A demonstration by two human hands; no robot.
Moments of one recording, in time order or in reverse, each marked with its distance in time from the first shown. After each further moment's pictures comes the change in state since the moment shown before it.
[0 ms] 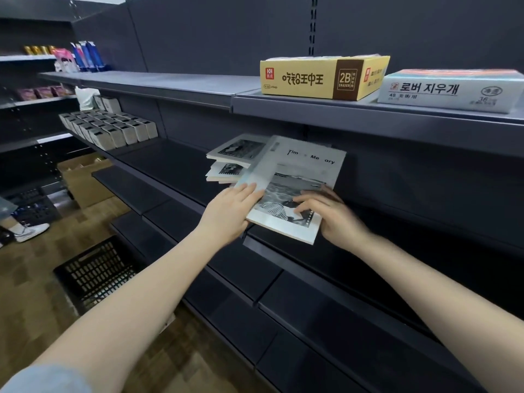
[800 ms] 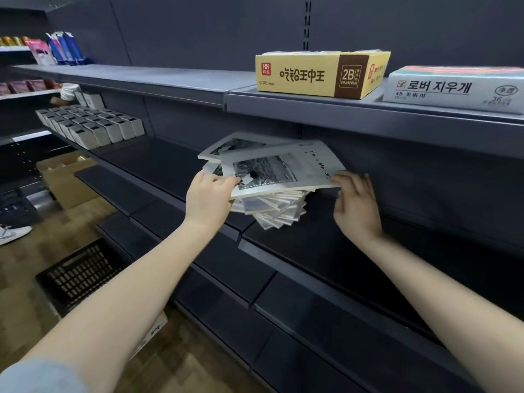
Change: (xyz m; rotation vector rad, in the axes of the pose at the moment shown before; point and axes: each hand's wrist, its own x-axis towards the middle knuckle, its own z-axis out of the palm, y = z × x) left_hand 0.019 -0.033 0.015 0.030 0.260 -0.209; right_hand 0.002 0.026 -0.001 -0.327 0.401 0.334
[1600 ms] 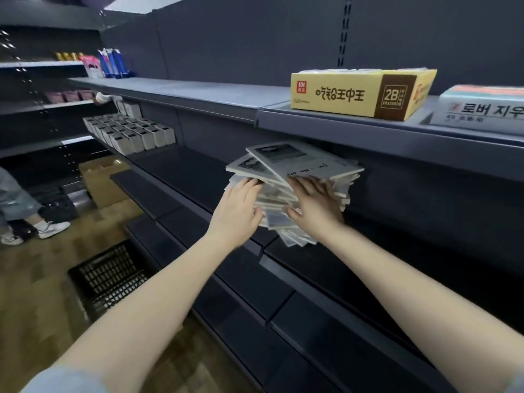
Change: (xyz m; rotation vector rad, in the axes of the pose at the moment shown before) left_hand 0.005 -0.008 0.008 -0.109 -0.157 -0.038; right_hand 0.057 -0.084 0.056 -0.103 -0.511 -0.139
